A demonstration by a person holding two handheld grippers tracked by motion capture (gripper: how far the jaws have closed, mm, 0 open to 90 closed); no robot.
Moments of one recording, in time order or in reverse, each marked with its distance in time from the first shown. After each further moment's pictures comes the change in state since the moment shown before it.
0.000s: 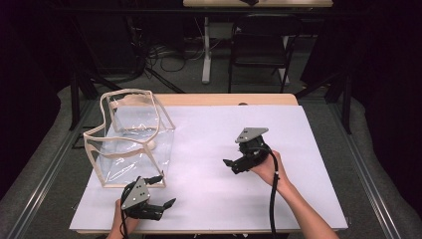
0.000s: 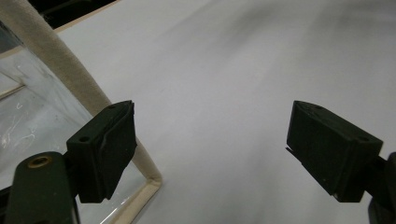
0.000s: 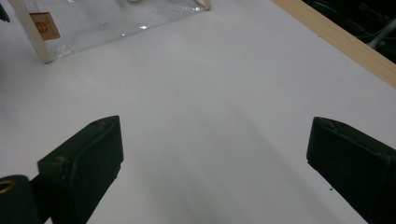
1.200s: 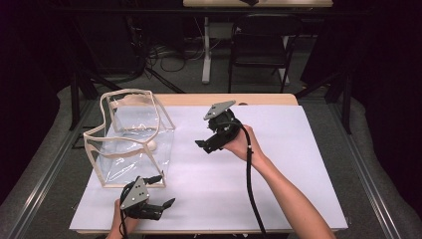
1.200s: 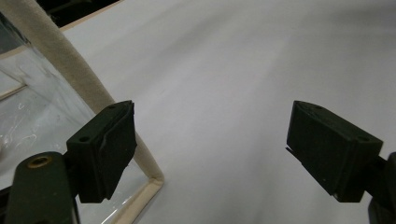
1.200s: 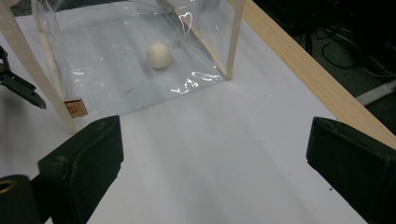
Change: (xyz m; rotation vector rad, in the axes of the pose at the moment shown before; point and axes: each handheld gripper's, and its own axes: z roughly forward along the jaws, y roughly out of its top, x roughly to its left) left arm 0.001 0.000 -0.001 -0.005 -0.001 -0.003; right arm 0.010 0.099 0.026 -0.024 0.077 -0.092
